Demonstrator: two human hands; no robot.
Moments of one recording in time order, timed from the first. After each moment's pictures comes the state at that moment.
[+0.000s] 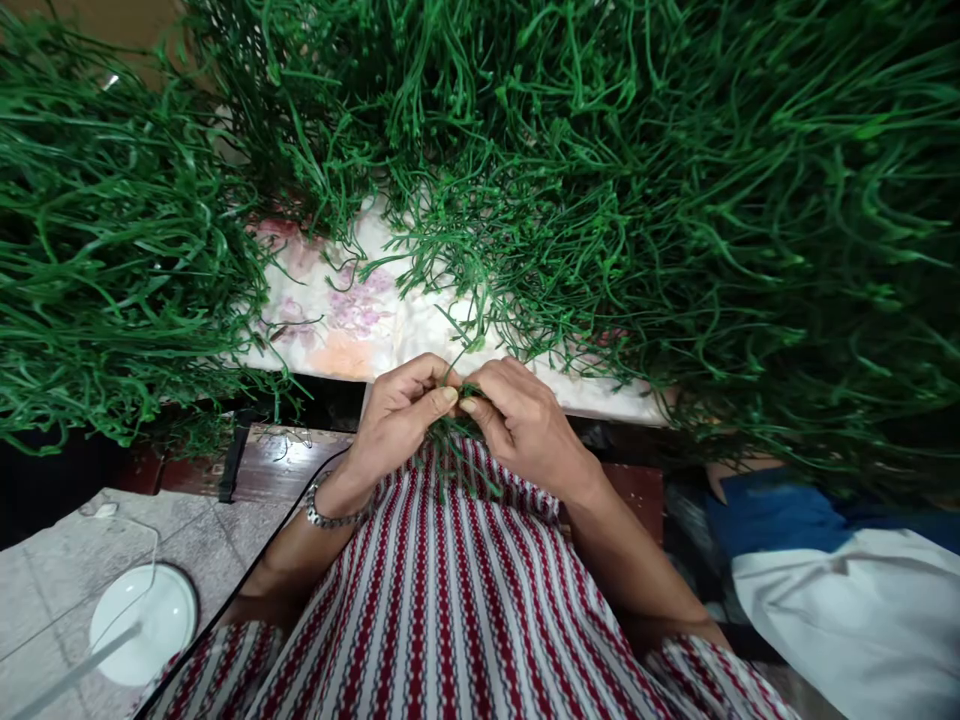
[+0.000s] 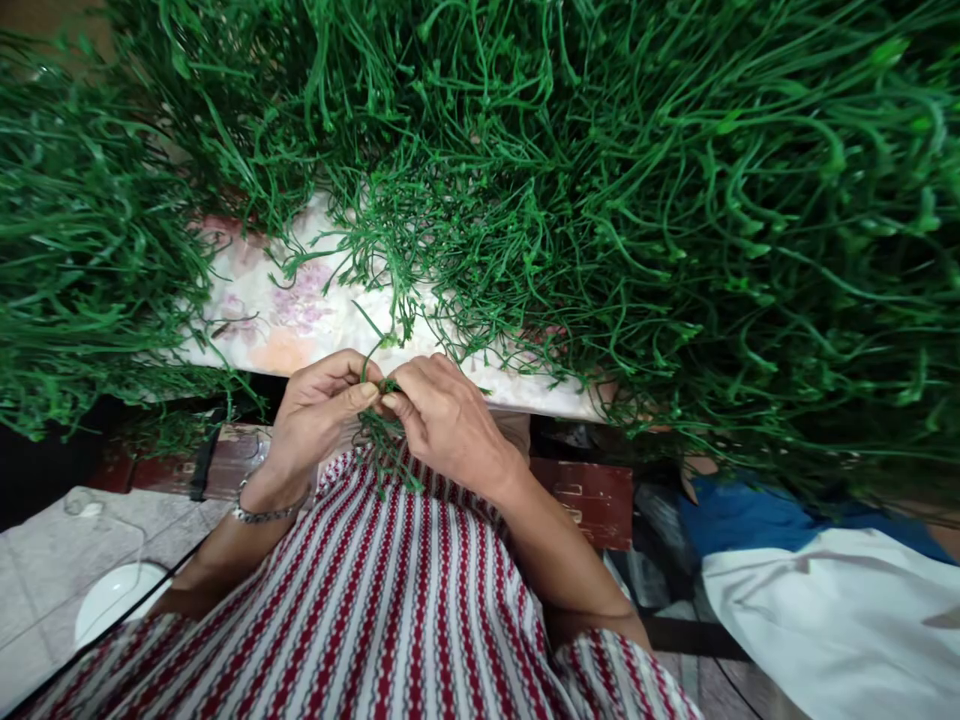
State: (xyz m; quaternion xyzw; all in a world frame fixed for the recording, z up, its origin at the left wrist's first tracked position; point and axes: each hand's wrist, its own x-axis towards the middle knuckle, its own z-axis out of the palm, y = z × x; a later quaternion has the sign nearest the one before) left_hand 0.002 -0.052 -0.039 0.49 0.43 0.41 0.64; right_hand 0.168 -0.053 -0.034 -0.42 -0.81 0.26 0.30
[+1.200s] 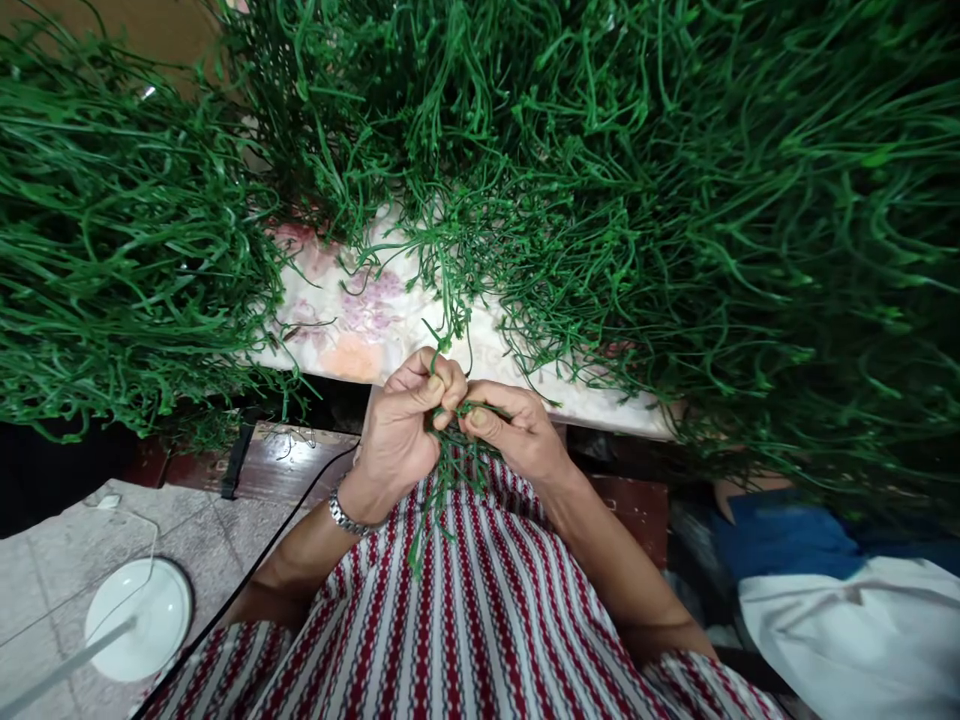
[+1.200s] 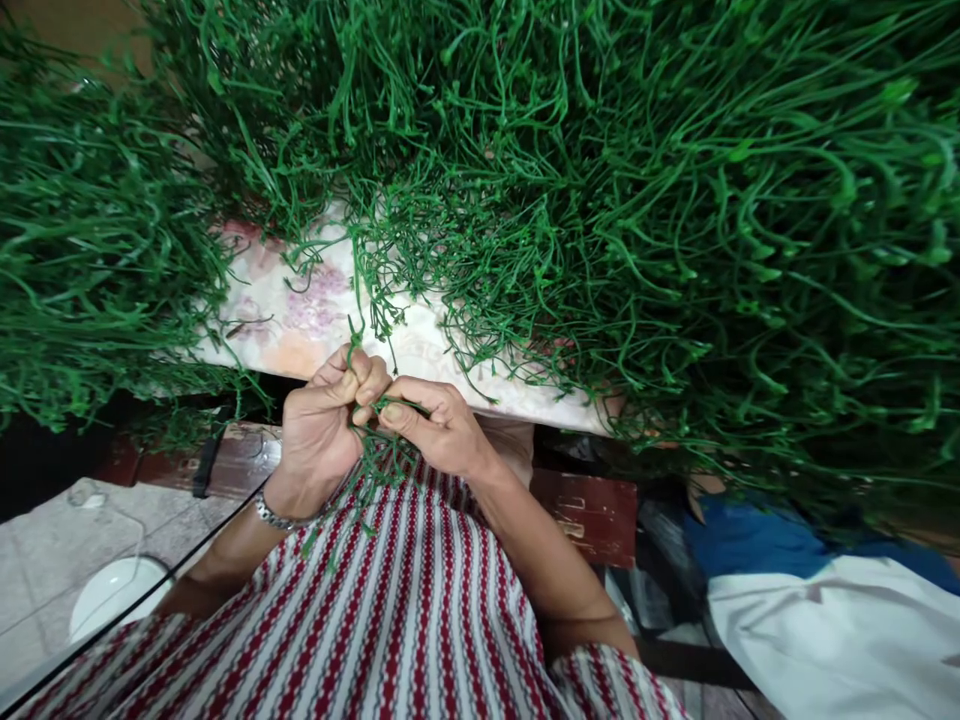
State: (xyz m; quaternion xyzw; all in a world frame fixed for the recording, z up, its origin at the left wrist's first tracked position) left_hand 0.020 -0.049 -0.023 0.20 0.31 0.52 0.77; right_hand 0.157 -0.053 -0.049 -0.32 -0.56 0.65 0.40
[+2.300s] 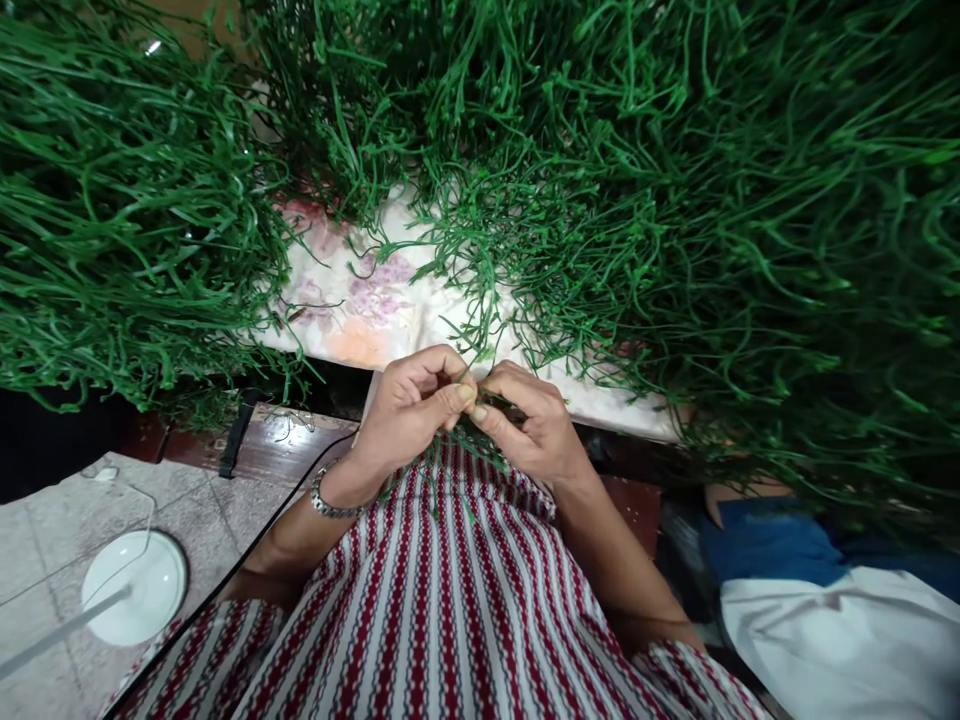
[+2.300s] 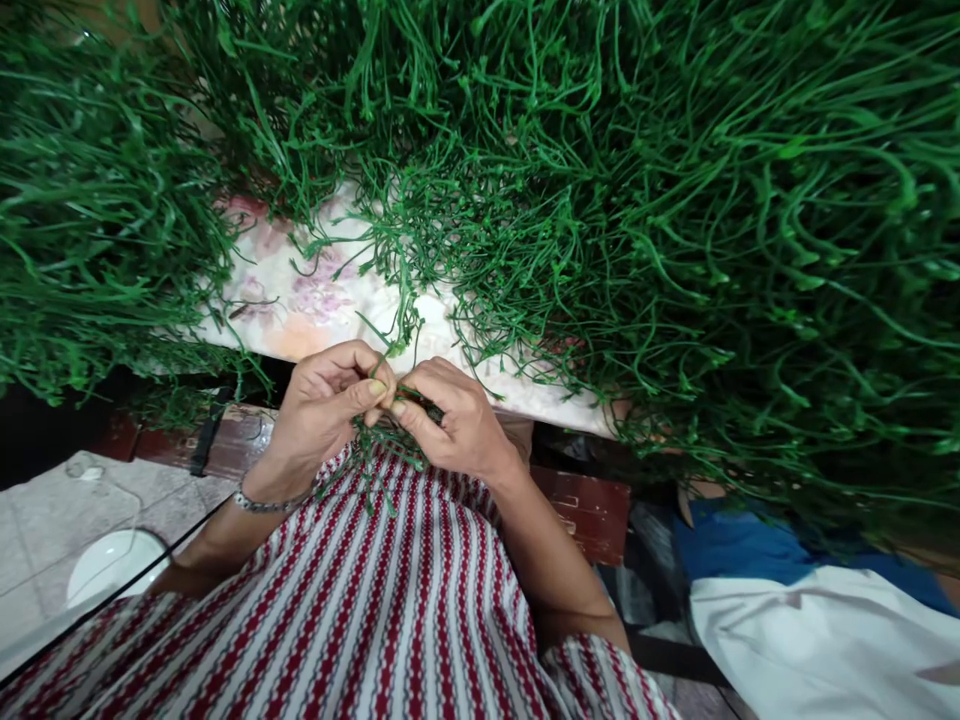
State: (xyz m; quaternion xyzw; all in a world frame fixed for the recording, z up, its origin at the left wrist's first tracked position) left_hand 0.006 -0.053 -0.024 0.43 0.41 0.46 0.66; right_hand 0.165 -0.048 -0.046 -0.35 -0.77 0.37 0.40
